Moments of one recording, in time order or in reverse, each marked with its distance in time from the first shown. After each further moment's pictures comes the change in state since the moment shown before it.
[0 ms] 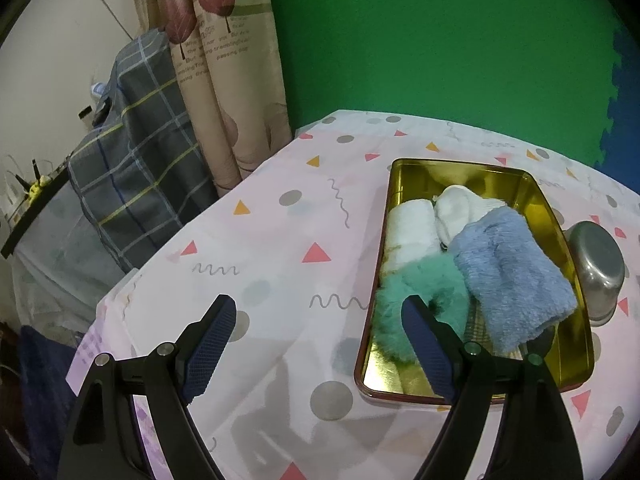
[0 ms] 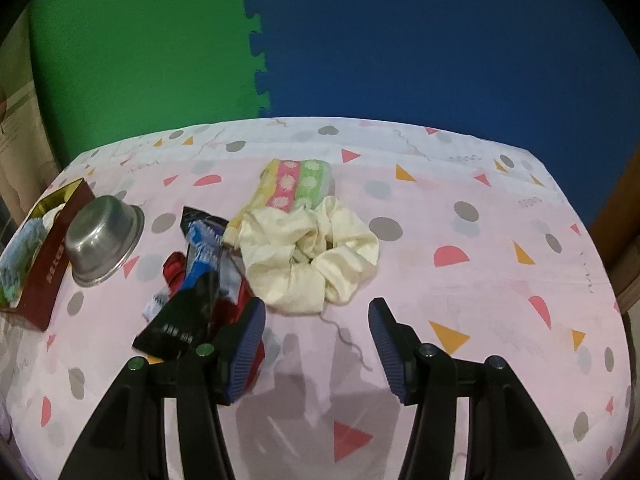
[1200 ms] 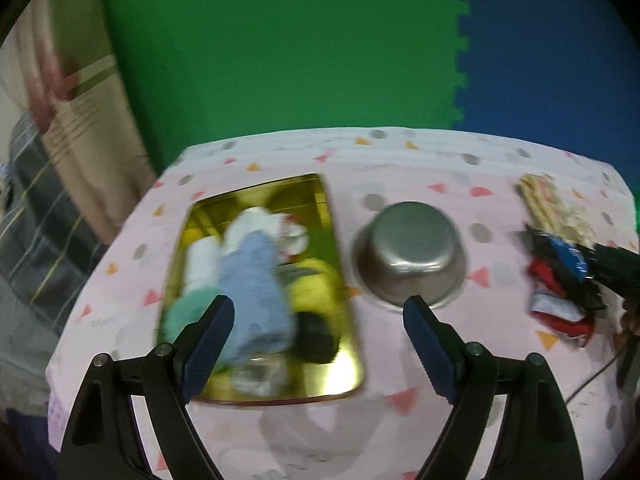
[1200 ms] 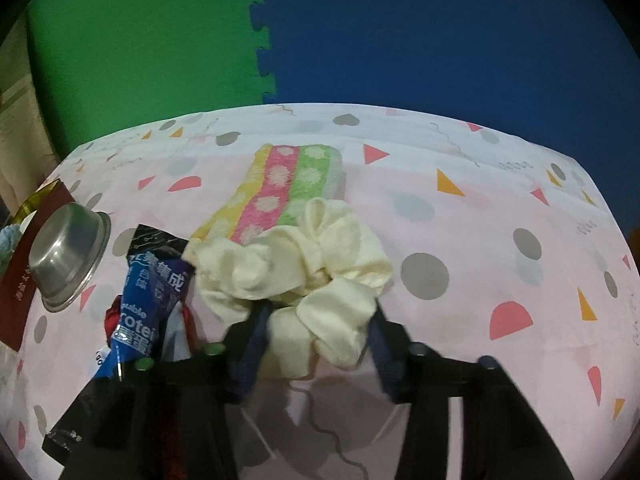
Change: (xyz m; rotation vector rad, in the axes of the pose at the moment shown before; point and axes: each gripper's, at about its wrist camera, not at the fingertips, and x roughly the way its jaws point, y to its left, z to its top) left arm -0.067 -0.150 0.014 0.267 0.000 -0.314; right arm 0.076 -0.002 0.027 -0.041 0.016 0.084
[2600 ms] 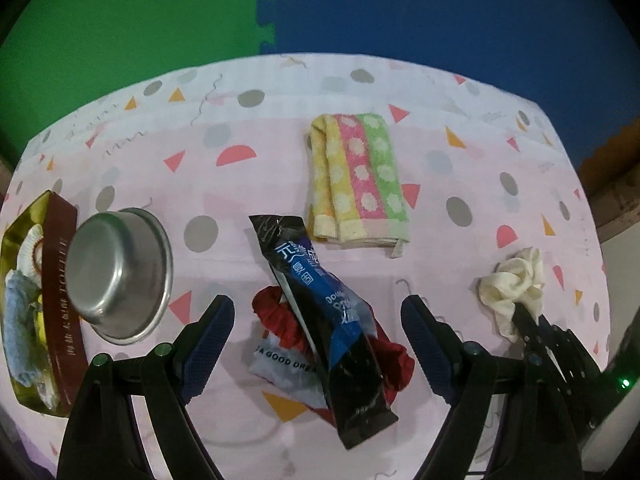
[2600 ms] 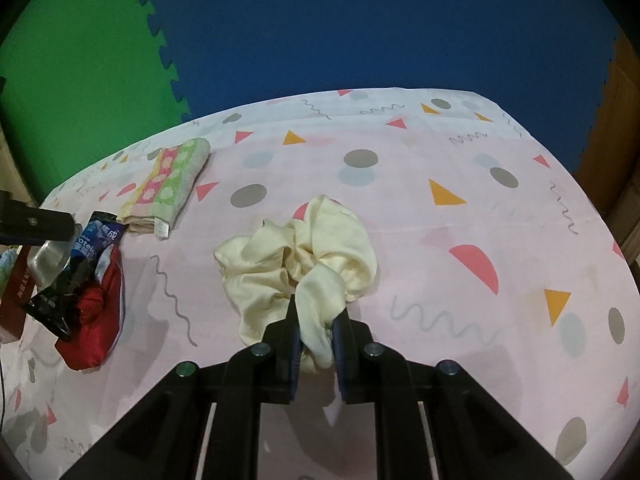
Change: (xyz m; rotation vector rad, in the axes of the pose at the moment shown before) left arm 0.058 -0.223 0.065 0.089 0.359 -0.294; right arm -0.066 -0.102 -0.074 0.207 -0.028 -0.076
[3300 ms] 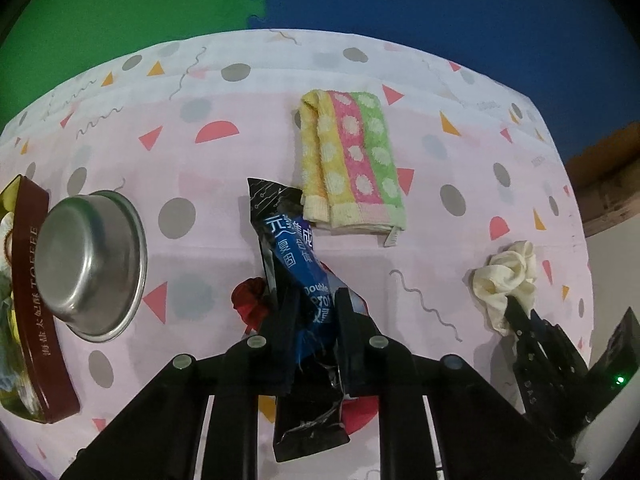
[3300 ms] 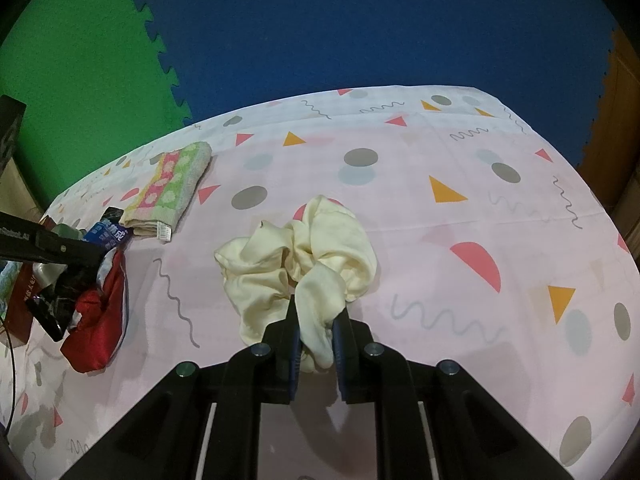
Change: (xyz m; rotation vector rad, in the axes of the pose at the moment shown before) left arm 0.011 0.008 0.000 -0.014 0.059 -0.103; right arm 0.000 -0.004 0.000 0.016 0.000 0.021
